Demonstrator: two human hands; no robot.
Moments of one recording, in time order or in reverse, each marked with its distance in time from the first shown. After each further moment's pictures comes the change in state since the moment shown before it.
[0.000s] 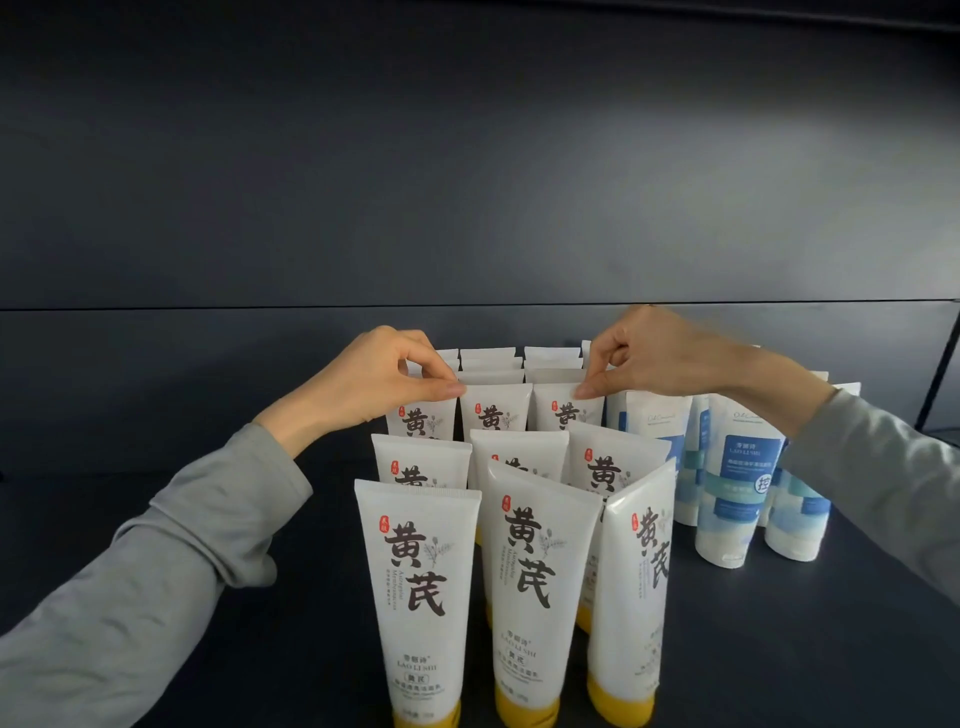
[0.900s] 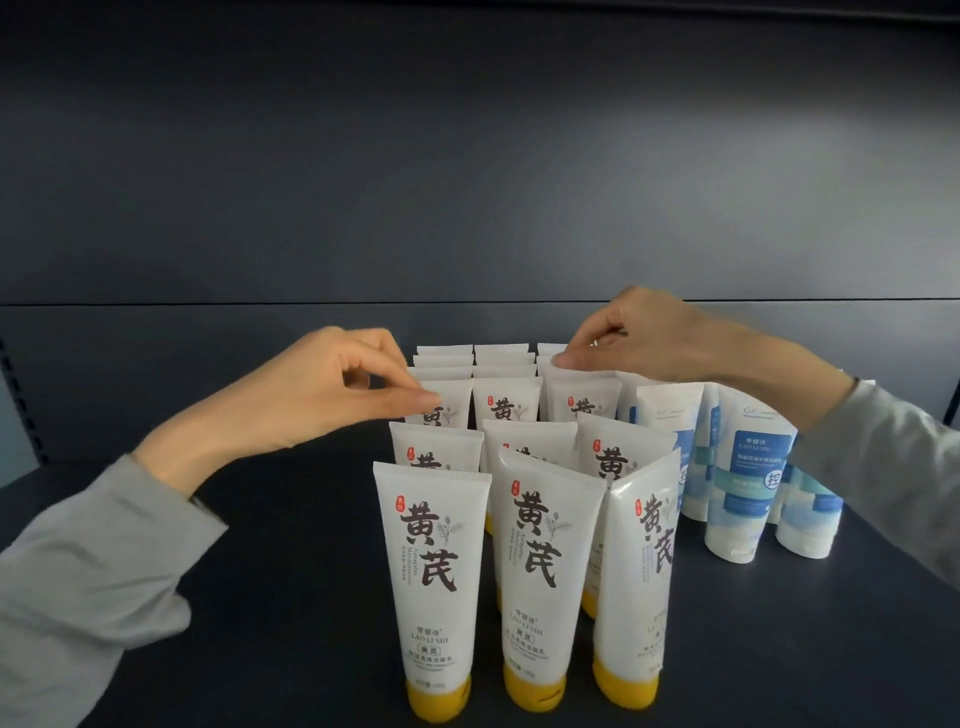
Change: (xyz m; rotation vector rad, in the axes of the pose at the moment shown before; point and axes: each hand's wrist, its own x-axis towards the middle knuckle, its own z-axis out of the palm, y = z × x) left_hand -0.061 0.031 -0.038 -0.043 -0.071 0.032; right_hand -0.005 -0.033 -0.005 0.004 0.018 -0.004
